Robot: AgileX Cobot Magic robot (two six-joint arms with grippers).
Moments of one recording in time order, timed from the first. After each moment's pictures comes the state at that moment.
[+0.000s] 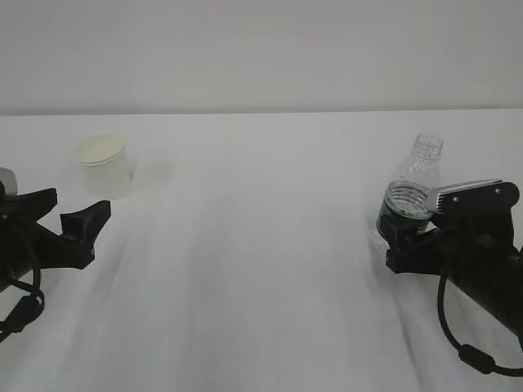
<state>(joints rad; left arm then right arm) -0.30 1.75 -0.29 -0.01 -1.15 -0.02 0.25 2.00 -0.41 0.01 -1.14 -0.05</state>
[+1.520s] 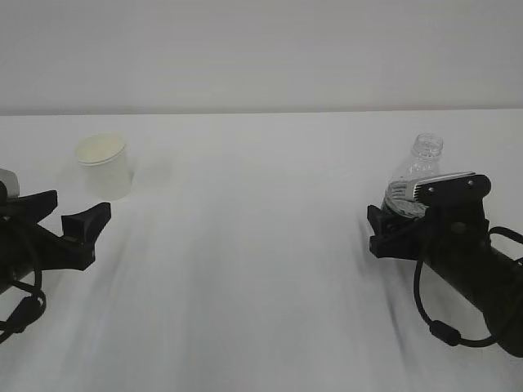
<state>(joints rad) -0.30 1.77 -0.30 -0.02 -1.15 -0.01 0.25 2.11 -0.55 0.02 -1.12 -0.05</state>
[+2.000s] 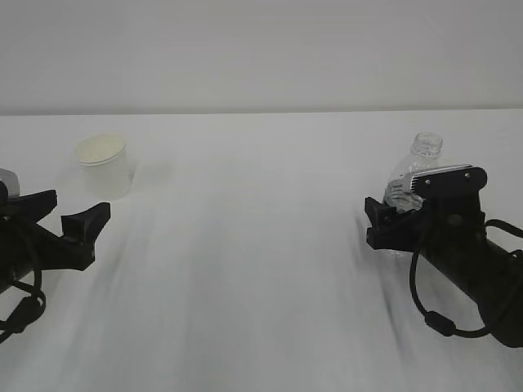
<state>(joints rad) -0.30 1.77 -0.30 -0.02 -1.15 0.00 0.25 2.11 -0.59 0.02 -1.11 -0.05</state>
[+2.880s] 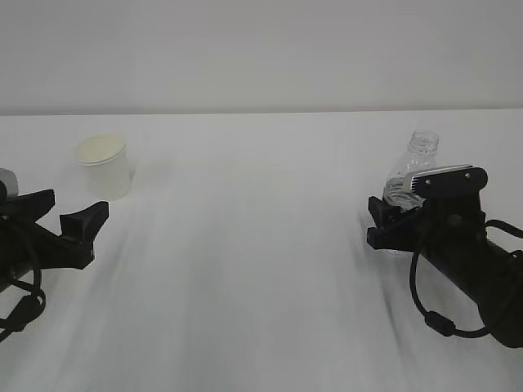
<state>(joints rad) -0.30 1.77 -0.30 -0.03 -1.15 0.00 0.25 2.11 -0.59 0.03 -1.12 -0.05</state>
